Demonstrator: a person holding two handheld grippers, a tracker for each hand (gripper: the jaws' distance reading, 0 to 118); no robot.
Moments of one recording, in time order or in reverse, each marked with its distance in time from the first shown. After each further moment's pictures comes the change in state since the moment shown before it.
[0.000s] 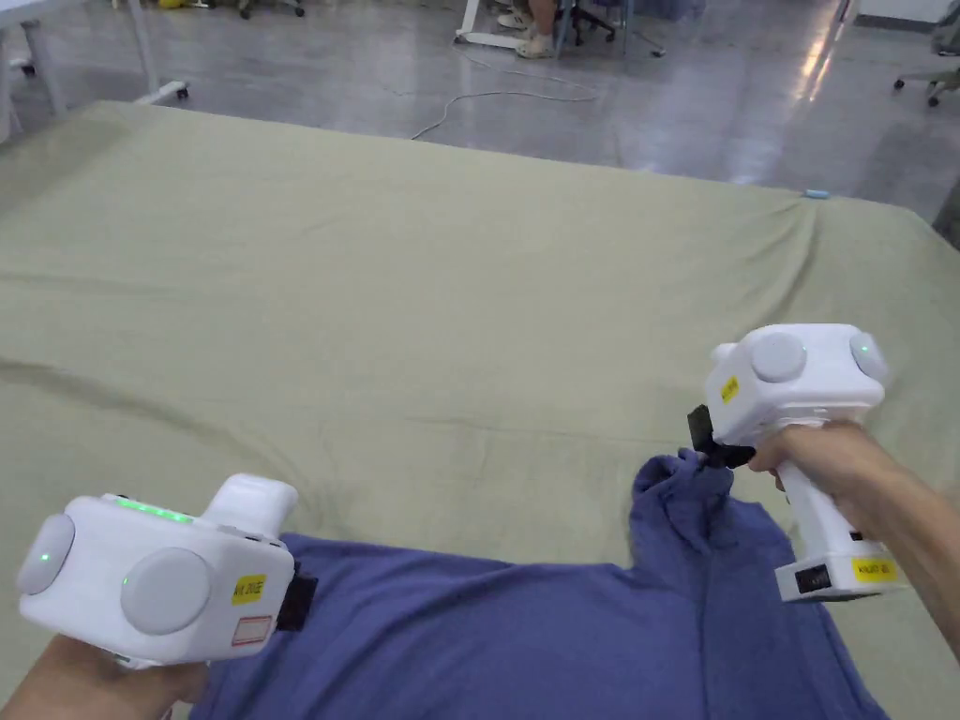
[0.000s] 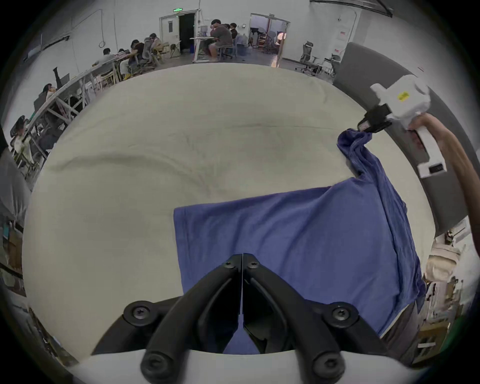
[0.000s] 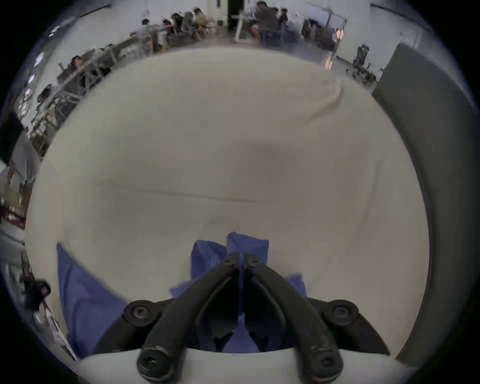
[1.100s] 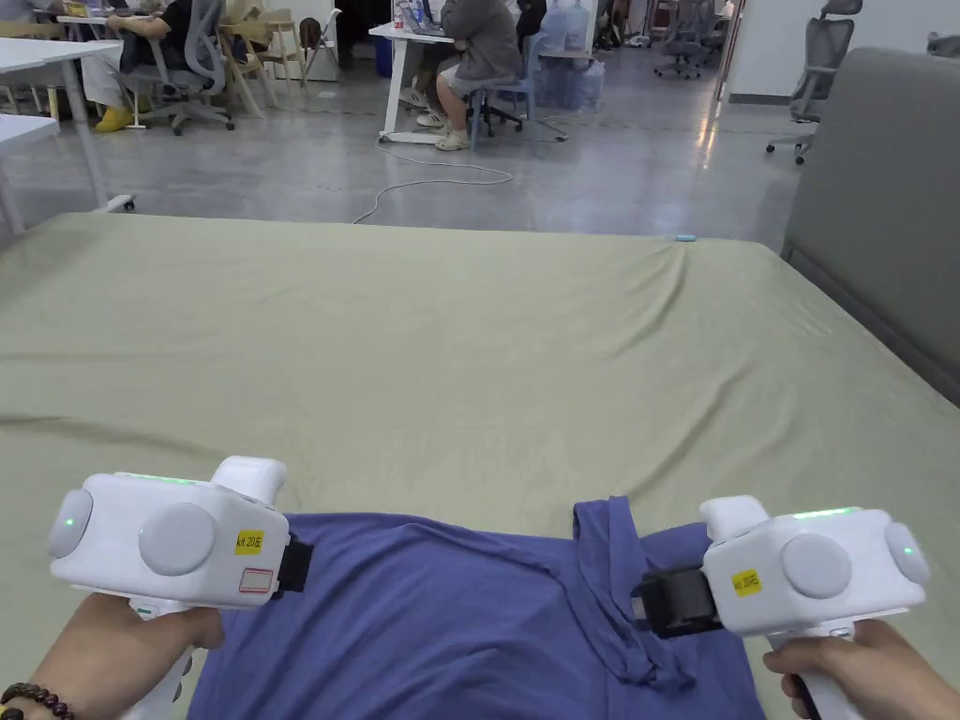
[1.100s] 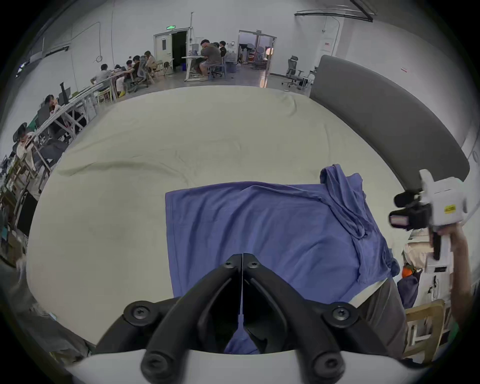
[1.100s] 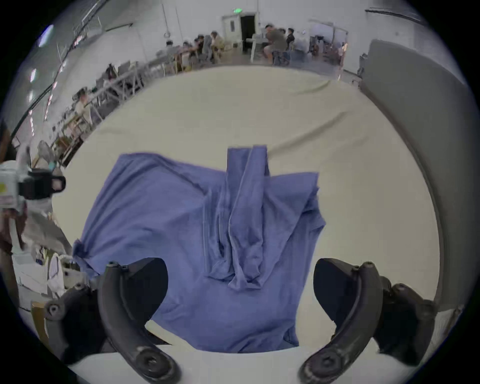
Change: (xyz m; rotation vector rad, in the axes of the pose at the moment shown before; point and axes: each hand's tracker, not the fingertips) left arm 0.063 -0.081 0.118 0.104 -0.031 -0.037; right arm -0.010 -0.294 0.148 0.121 0.094 -0.043
